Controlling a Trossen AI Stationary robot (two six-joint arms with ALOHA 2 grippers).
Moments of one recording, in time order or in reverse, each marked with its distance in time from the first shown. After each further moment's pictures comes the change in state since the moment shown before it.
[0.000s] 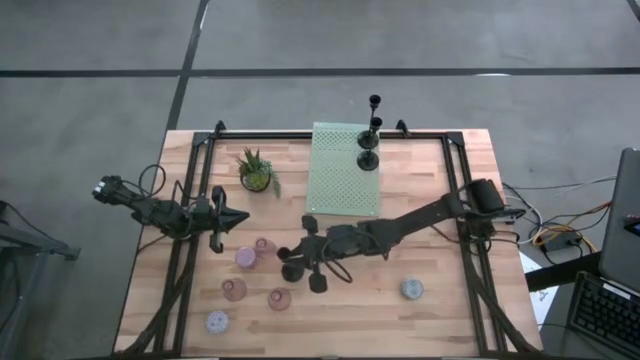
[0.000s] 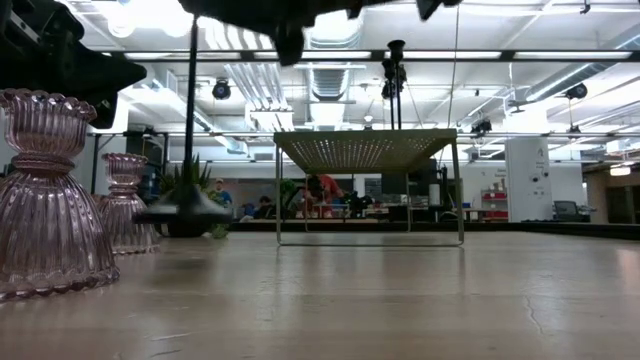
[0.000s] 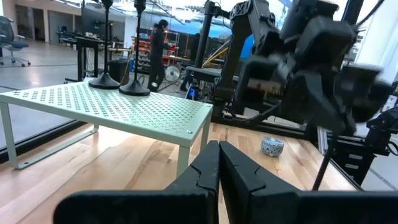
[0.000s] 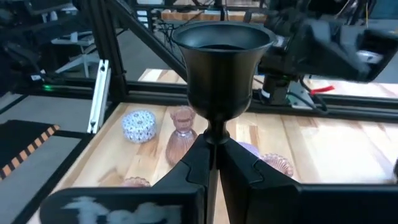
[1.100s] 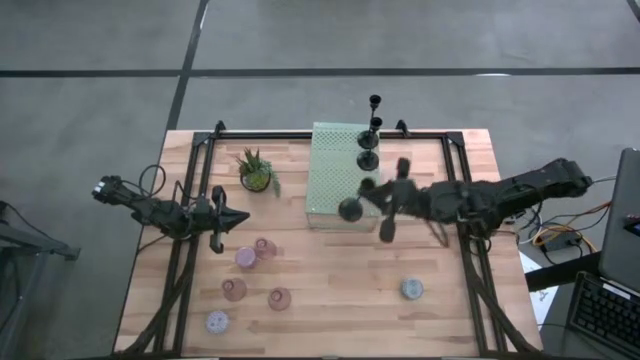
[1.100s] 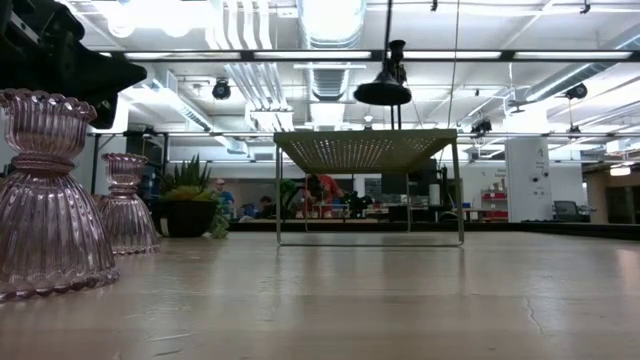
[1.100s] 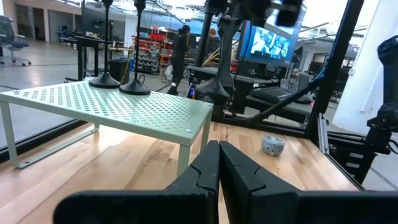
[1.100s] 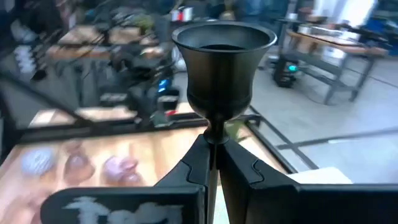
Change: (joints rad) left arm 0.000 0.005 0.000 0.000 0.000 0.000; right arm 0.012 -0.799 -0.319 -0.394 0.471 -0.014
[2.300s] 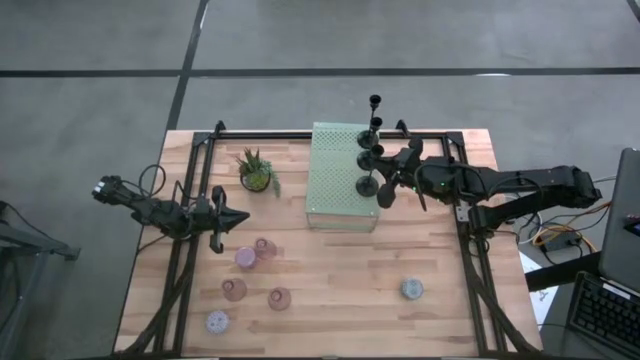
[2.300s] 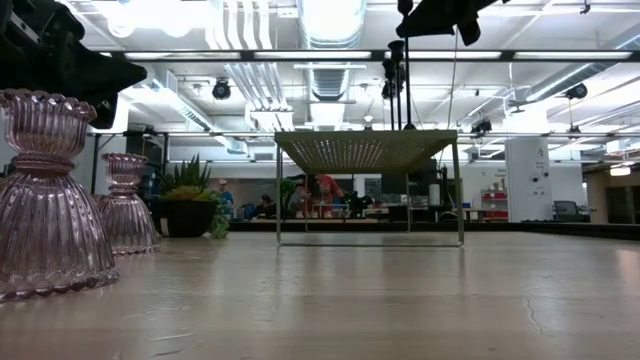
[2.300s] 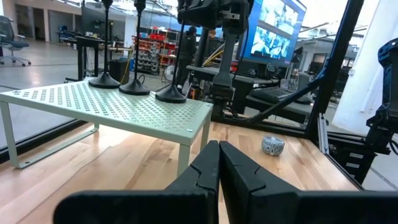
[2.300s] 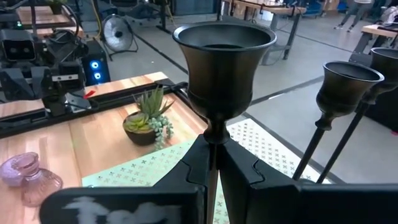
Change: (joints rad) left arm 0.000 0.000 0.000 0.000 0.000 0.000; right arm -0.265 -0.077 -0.093 -0.101 -0.004 0.080
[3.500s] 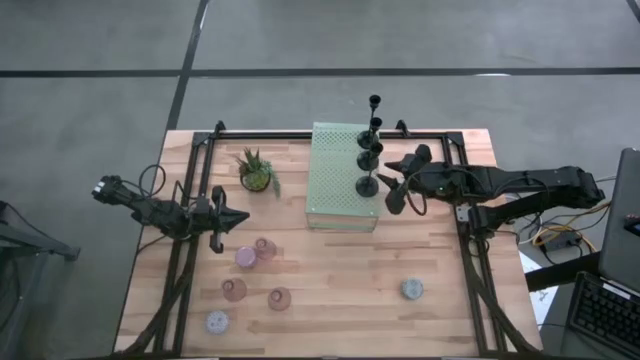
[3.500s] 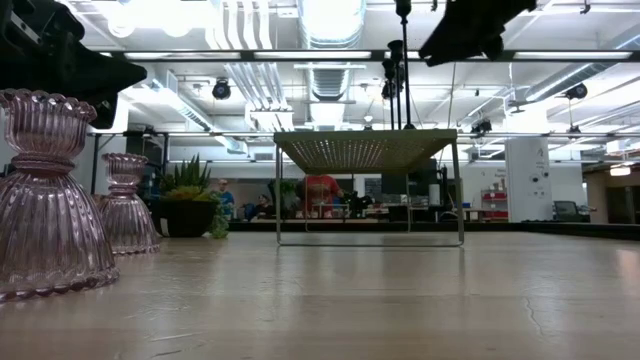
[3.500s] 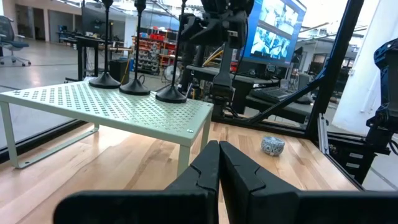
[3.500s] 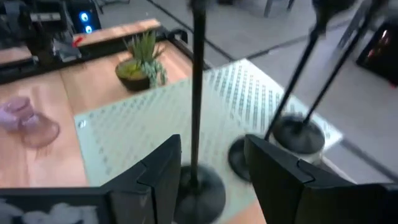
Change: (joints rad) left arm 0.000 0.000 0.000 0.000 0.000 0.000; right arm 0.017 -0.058 -0.005 -0.301 -0.020 0.156
